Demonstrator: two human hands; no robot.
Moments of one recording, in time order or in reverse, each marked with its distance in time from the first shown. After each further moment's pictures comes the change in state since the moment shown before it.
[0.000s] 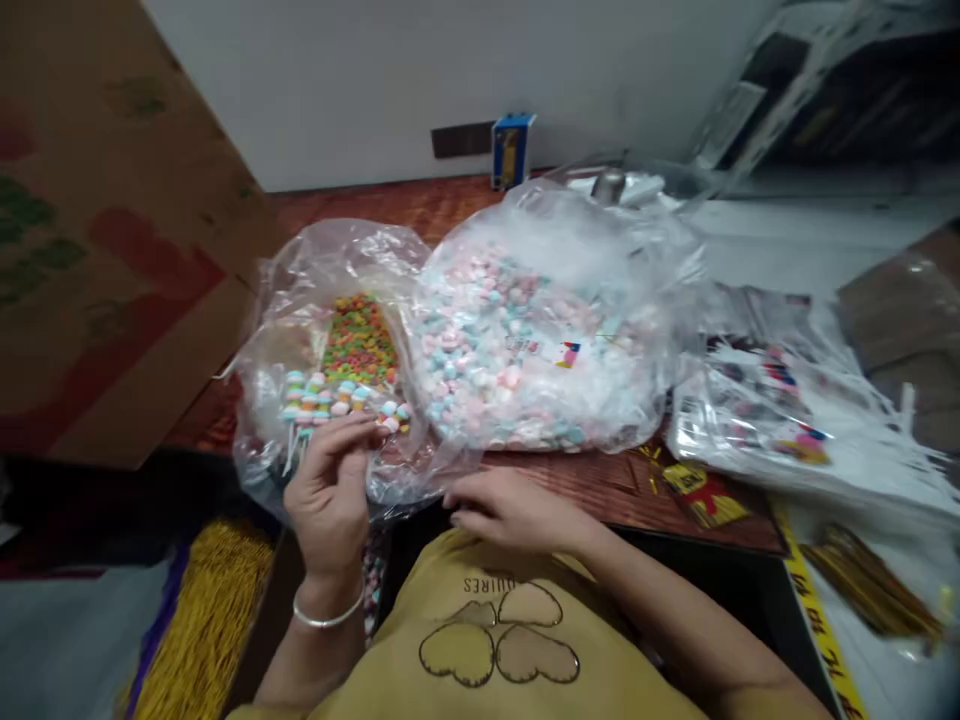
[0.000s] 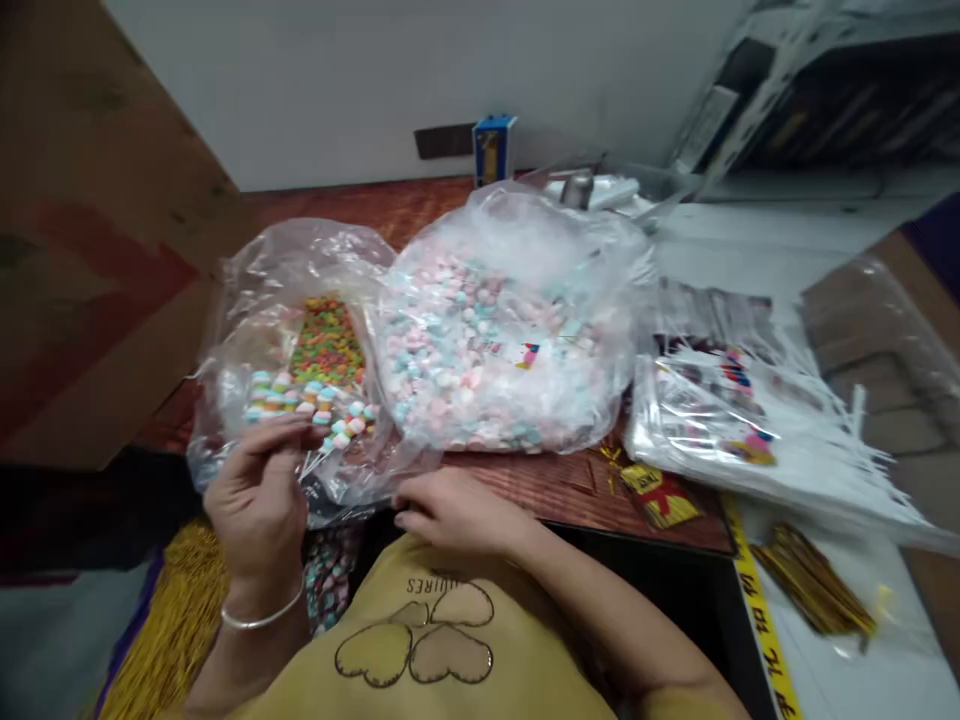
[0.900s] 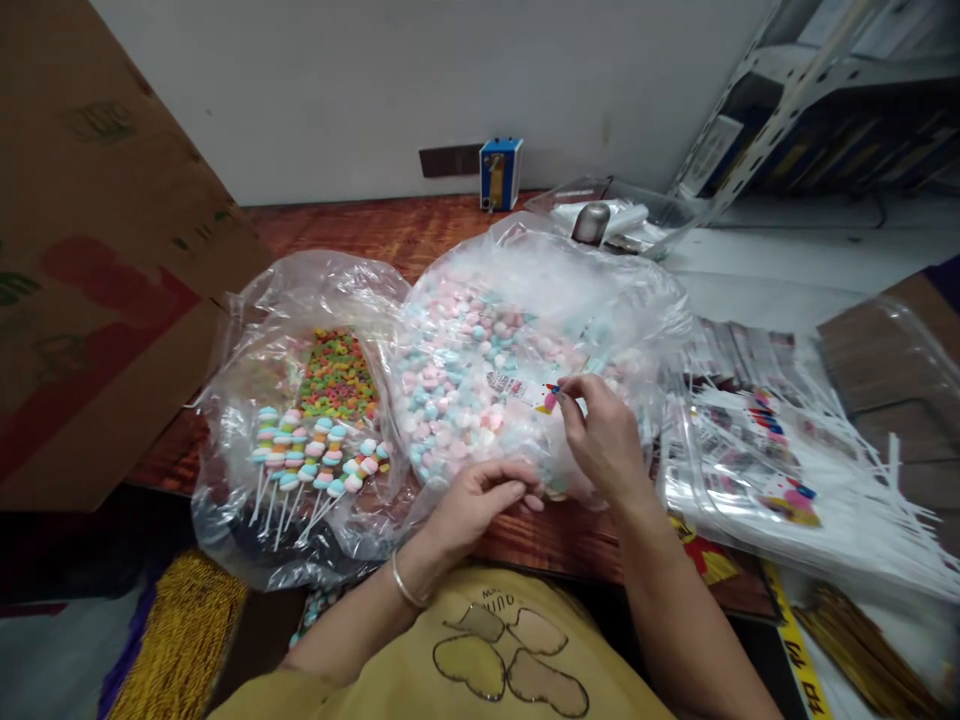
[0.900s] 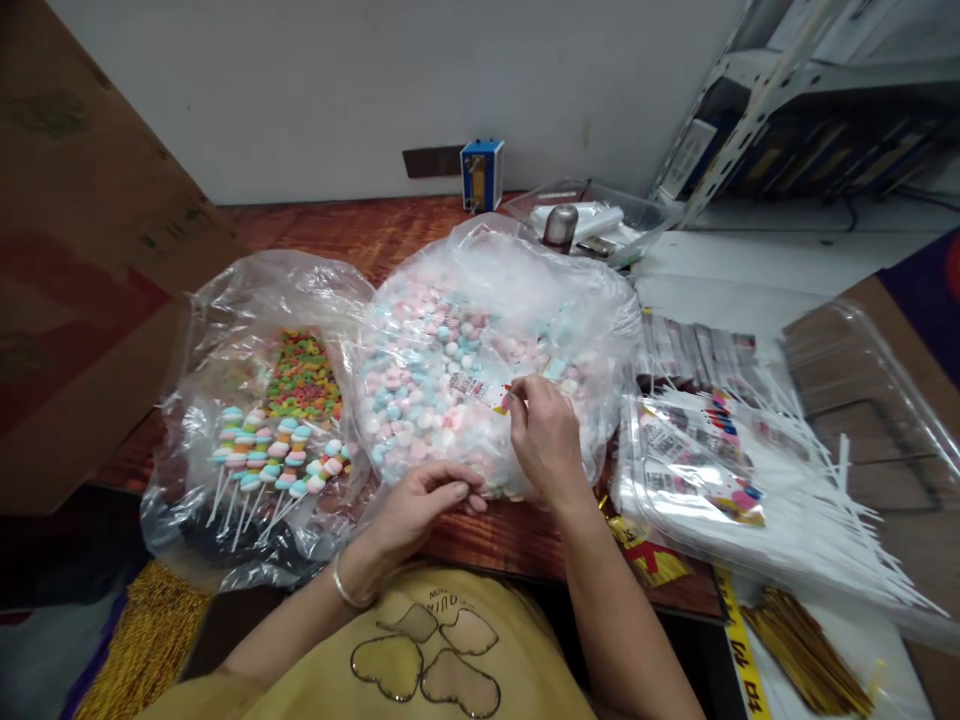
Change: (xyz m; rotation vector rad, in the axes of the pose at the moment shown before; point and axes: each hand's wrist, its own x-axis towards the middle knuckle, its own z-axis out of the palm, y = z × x) left_hand -0.016 -0.006 0.138 -0.679 -0.884 -0.886; right_hand -0.015 0.071 -0.121 -0.415 0.993 0.348
